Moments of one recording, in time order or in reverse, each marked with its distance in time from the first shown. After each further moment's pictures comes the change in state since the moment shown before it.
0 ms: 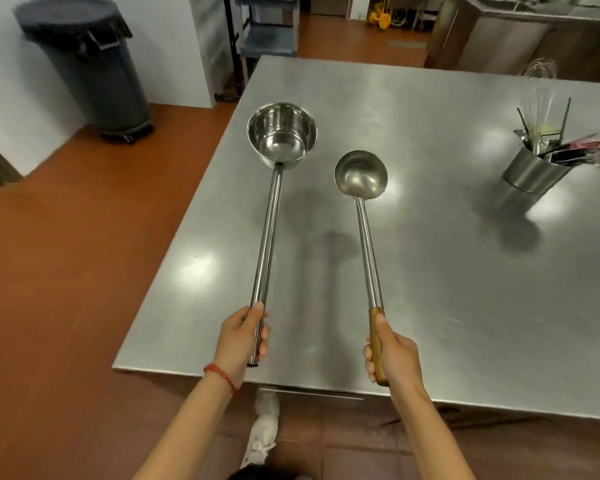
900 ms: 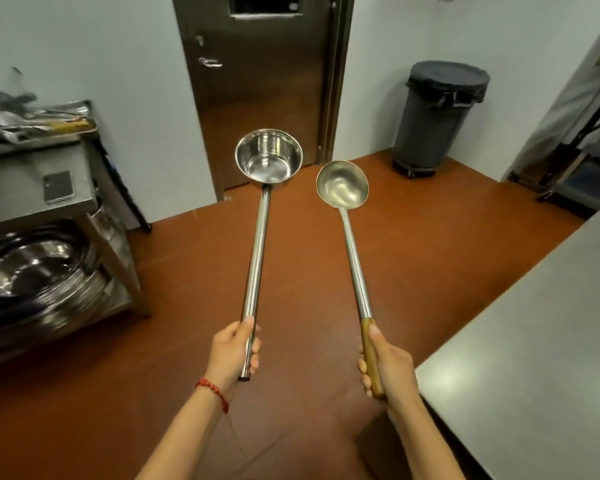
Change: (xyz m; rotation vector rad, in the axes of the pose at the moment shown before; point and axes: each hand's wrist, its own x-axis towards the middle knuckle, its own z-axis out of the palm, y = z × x) left_hand -0.172 -0.032 -0.418 -0.382 0.875 0.092; right_hand -0.207 0.048 0.386 -0.436 -0.858 -0.145
